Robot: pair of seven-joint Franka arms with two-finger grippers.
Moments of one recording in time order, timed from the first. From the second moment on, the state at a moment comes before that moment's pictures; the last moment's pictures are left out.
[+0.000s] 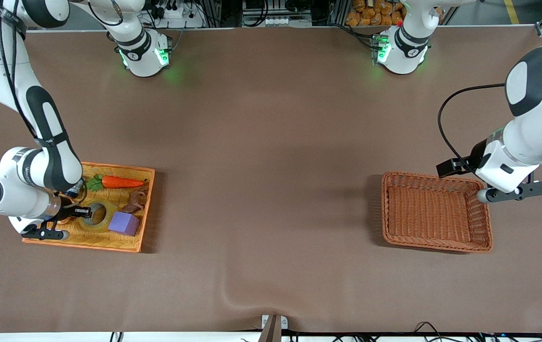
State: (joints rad) left arm -0.03 0.25 -0.12 -1.55 0.03 1.71 -0.28; right arm -0.17 0.66 -0.01 -1.69 0.00 2.30 -0.14
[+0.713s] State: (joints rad) left arm -0.17 0.27 -0.14 -1.55 0.03 1.81 -0.57; right arm -0.16 0.50 0.07 -1.54 0.02 2.00 -0.23
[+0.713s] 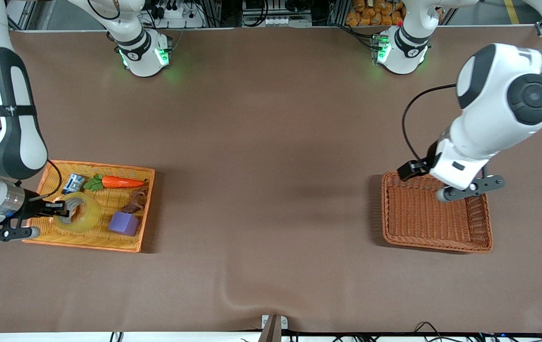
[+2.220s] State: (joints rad) left arm -0.37 0.49 -0.14 -1.55 0.03 2.07 -0.79; right arm 0.56 0.82 0.08 -1.41 0.08 2.25 0.37
